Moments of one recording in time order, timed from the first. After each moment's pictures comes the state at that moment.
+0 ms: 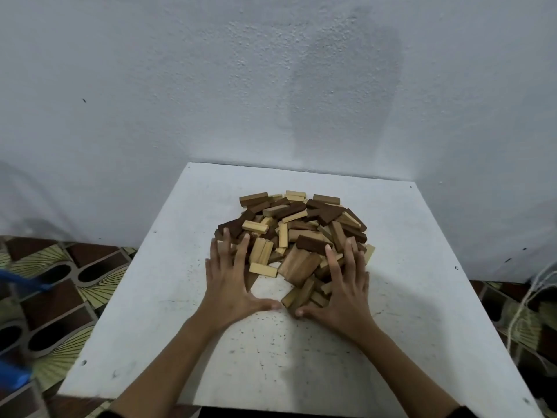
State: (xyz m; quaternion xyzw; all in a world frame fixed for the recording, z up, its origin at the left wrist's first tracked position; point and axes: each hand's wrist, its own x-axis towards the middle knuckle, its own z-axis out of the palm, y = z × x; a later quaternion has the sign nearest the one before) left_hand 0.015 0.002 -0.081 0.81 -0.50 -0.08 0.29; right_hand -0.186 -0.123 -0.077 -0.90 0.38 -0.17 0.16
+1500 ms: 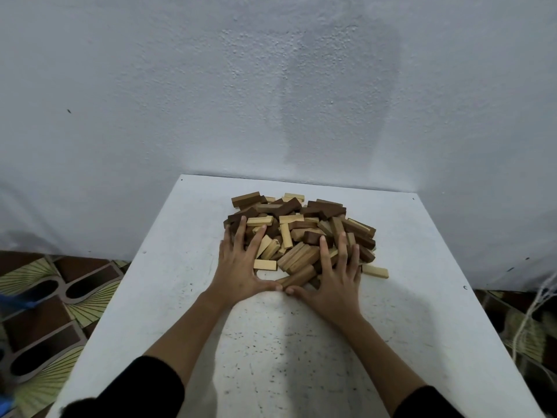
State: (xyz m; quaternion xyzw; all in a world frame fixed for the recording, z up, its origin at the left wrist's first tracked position) left_hand 0.063 -0.076 -0.090 0.79 -0.57 -0.04 0.24; right_hand -0.134 -0.167 -0.082 -0.88 0.45 -0.15 0.11
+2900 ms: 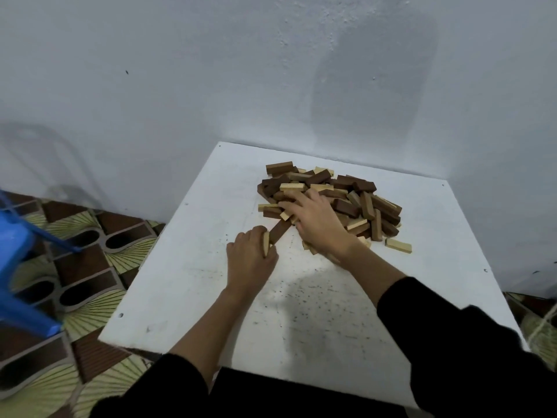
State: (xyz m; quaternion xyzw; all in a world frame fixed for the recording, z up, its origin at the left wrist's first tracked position) left_hand 0.010 -0.011 -0.076 0.87 -0.36 0.01 0.35; right_hand -0.055 -0.156 -0.022 -0.98 0.15 -0.09 -0.05
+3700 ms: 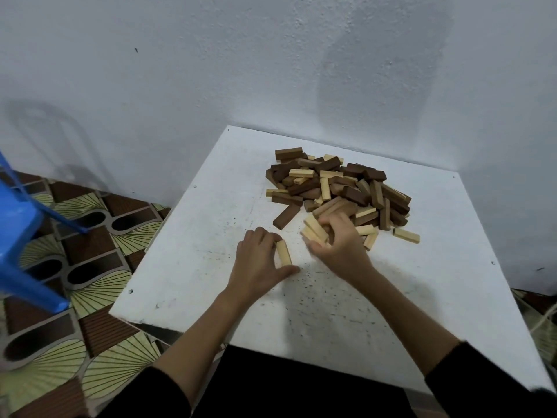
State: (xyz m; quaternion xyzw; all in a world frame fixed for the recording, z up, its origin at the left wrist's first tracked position) left_hand -0.003 0.025 -0.080 0.82 -0.45 -0.06 0.34; right_hand -0.120 -0.108 -0.037 -0.90 0.28 -0.20 0.27
